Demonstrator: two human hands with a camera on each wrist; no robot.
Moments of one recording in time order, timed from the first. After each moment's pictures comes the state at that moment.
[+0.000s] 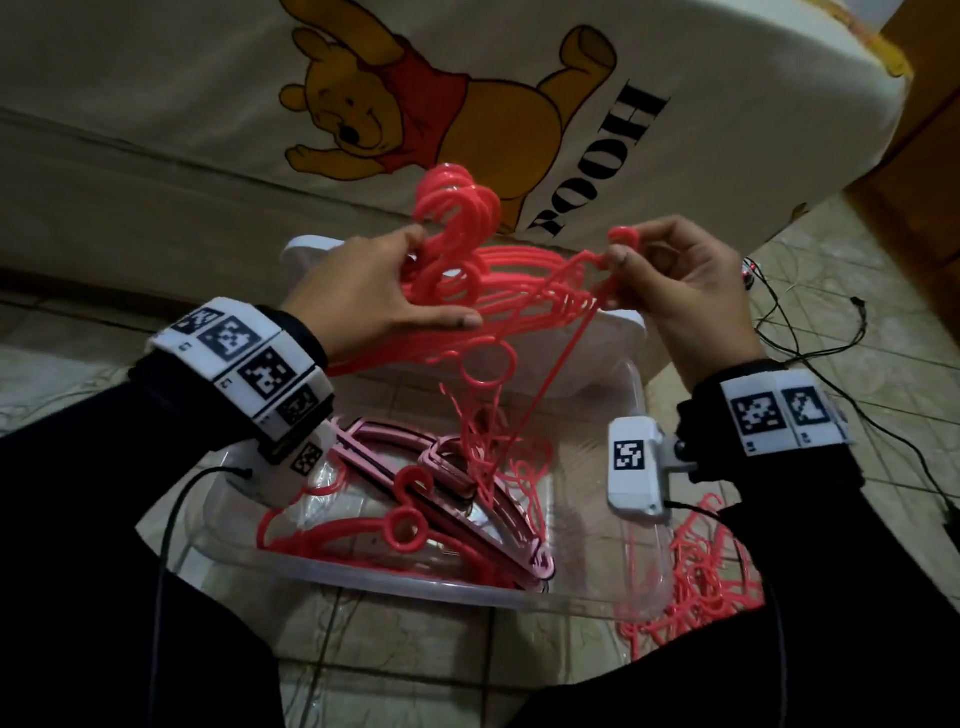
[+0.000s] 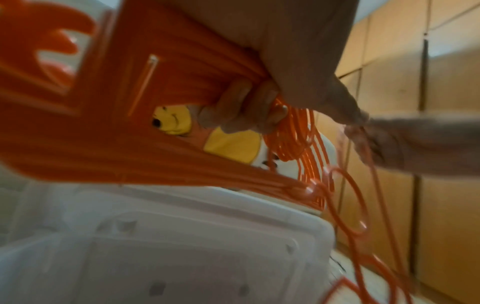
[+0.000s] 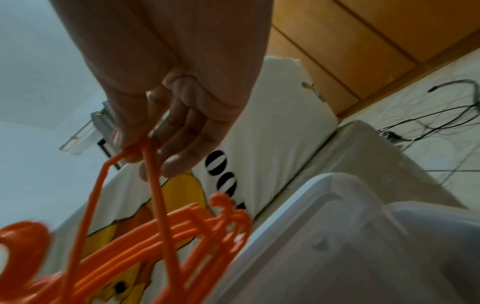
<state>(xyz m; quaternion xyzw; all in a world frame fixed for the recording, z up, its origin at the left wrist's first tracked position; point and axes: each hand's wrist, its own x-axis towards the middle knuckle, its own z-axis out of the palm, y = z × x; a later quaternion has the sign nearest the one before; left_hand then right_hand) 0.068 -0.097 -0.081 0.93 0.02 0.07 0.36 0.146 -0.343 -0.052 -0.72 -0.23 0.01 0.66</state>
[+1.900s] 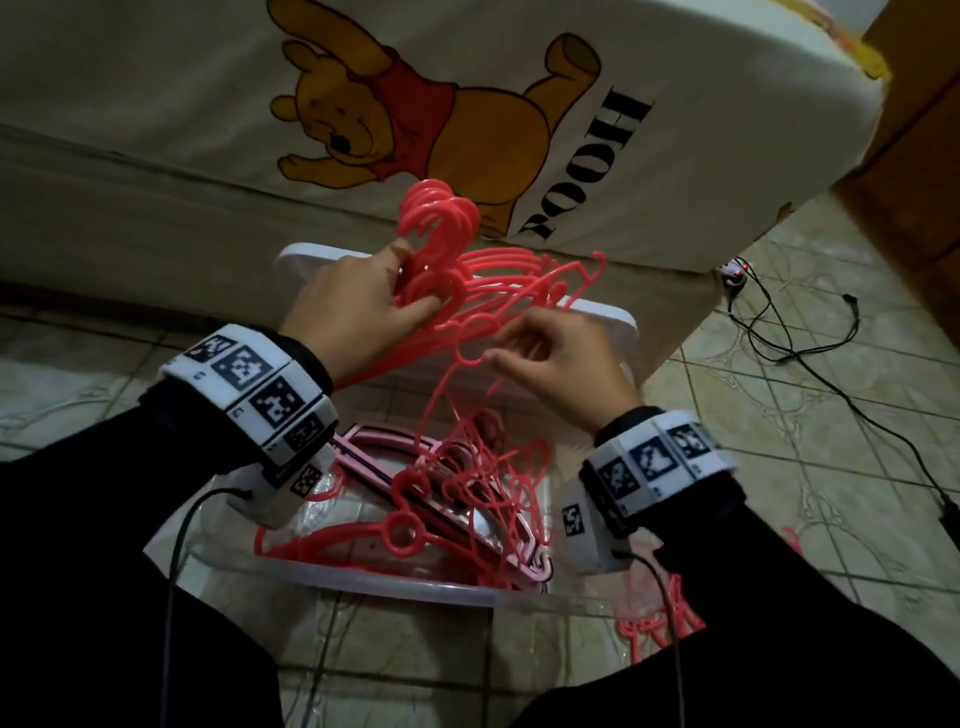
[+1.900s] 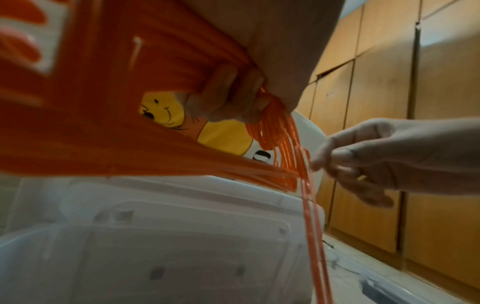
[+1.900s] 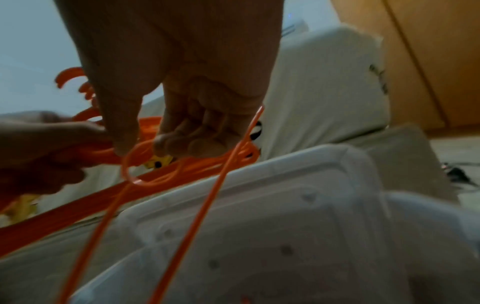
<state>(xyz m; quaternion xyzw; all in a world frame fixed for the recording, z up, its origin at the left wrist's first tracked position) 0.068 -0.099 -0.093 0.95 0.05 0.12 0.28 0.118 -0.307 -0.102 -0.87 -0.29 0.02 0.40</state>
